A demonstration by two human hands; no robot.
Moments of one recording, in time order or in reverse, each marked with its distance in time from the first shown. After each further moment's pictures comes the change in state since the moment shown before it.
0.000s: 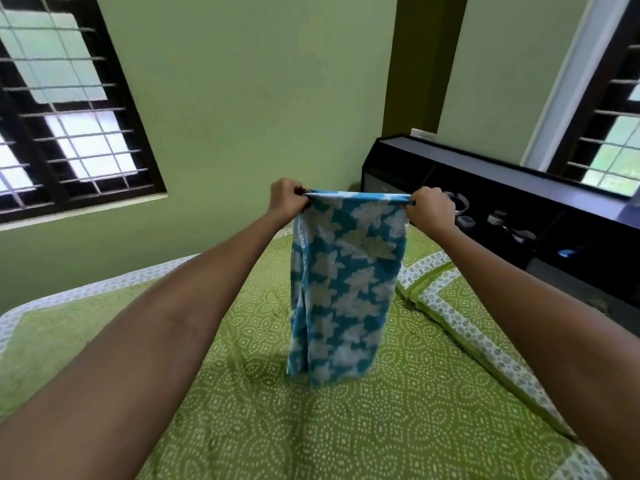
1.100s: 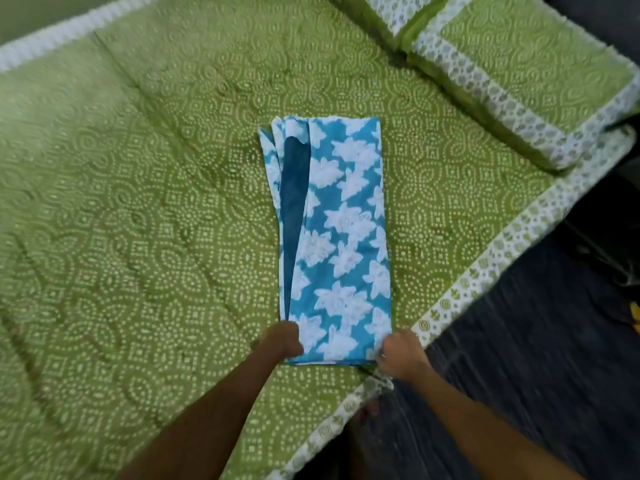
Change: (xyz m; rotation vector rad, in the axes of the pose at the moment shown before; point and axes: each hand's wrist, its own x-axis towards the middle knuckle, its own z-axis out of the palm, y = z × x) left_hand -0.568 -0.273 0.206 0.517 -1.365 -0.250; right_hand -0.643 0.053 0.266 -0.087 -0.970 -0.117
